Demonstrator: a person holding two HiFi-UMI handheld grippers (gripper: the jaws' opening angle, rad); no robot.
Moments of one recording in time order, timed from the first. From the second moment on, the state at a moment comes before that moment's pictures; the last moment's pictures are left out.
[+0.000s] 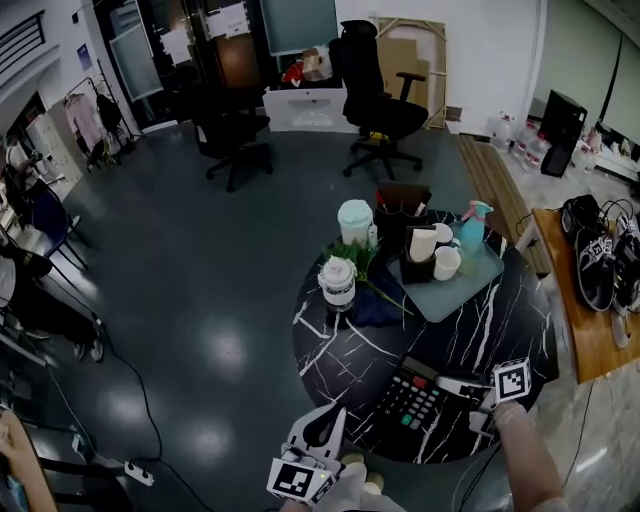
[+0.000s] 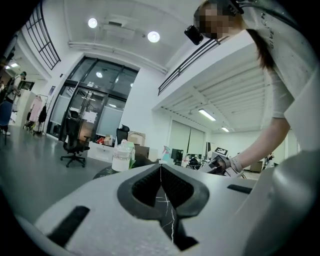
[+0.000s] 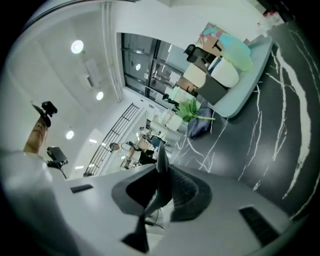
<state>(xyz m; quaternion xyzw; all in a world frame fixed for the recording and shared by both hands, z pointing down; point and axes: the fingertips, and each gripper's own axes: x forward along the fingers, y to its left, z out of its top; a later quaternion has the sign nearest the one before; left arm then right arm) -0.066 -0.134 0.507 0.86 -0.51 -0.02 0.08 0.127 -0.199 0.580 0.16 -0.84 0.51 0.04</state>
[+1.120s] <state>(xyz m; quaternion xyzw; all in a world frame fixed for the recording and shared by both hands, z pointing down) -0.043 -0.143 0.403 0.87 -0.48 -0.09 0.03 0.134 -0.179 0.374 0.21 -0.87 0.44 -0.12</state>
